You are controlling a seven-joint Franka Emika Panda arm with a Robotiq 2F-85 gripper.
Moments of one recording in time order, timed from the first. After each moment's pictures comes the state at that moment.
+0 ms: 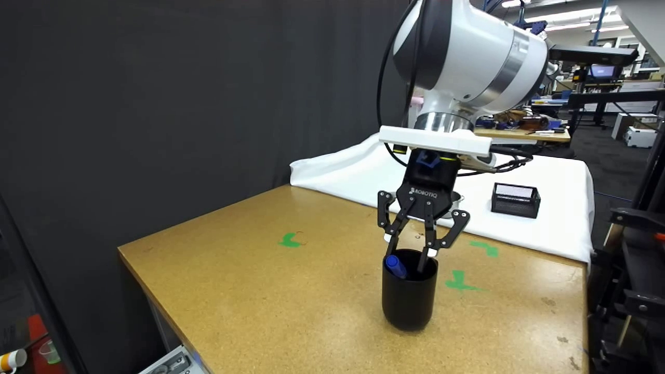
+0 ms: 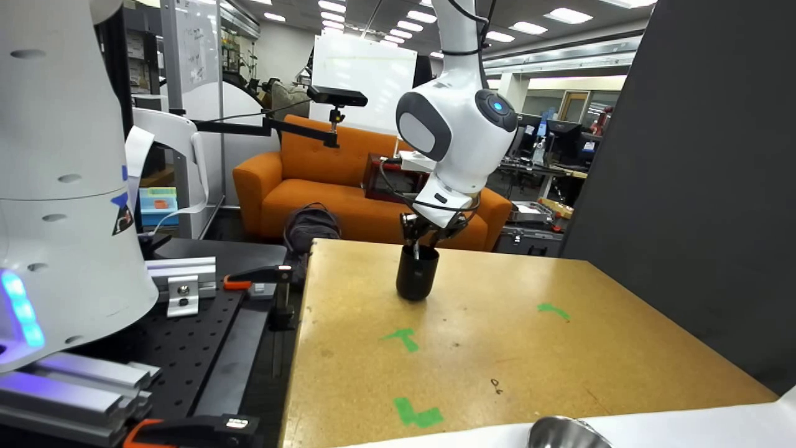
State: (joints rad) arm 0.25 0.46 0.15 -2.31 1.24 2.66 0.64
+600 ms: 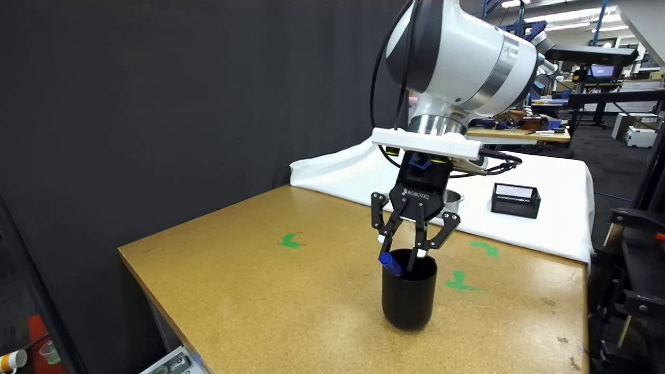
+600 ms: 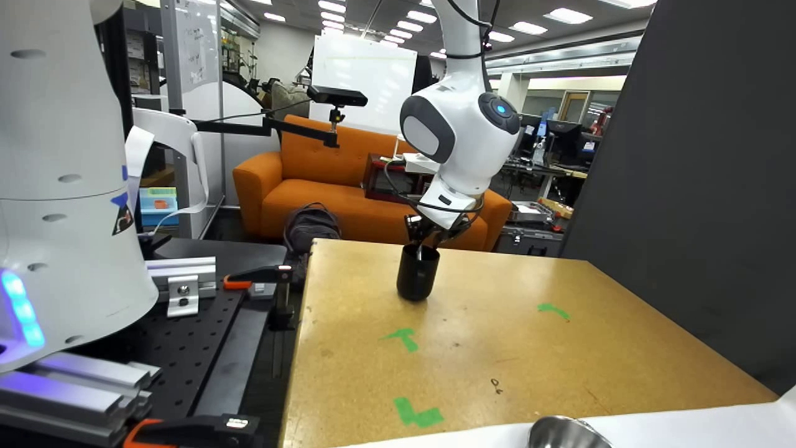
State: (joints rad) arm 0.25 0.48 0.15 -2.28 1.24 2.67 0.64
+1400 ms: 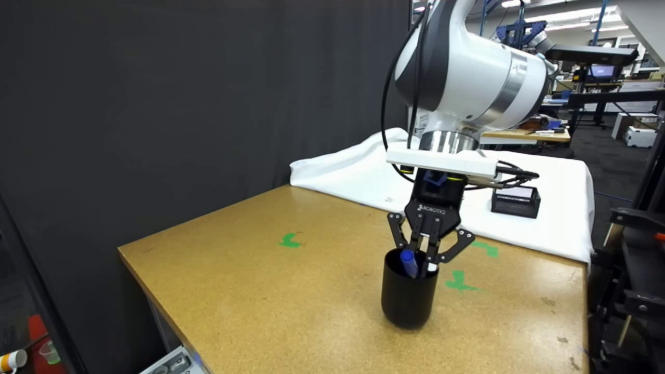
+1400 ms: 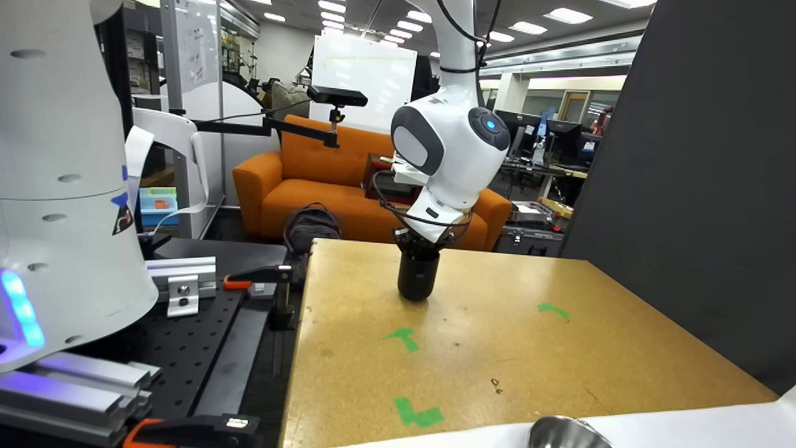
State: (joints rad) arm 0.24 0.51 0.14 -2.31 1.25 2.67 0.62
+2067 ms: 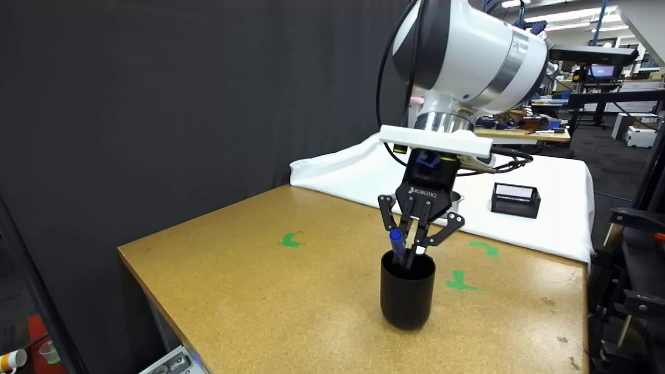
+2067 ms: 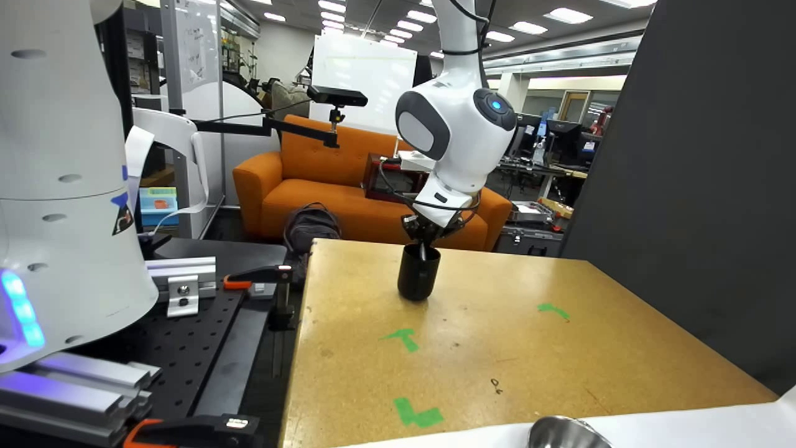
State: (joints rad) arm 0.25 0.45 0.15 -2.31 1.25 2.67 0.62
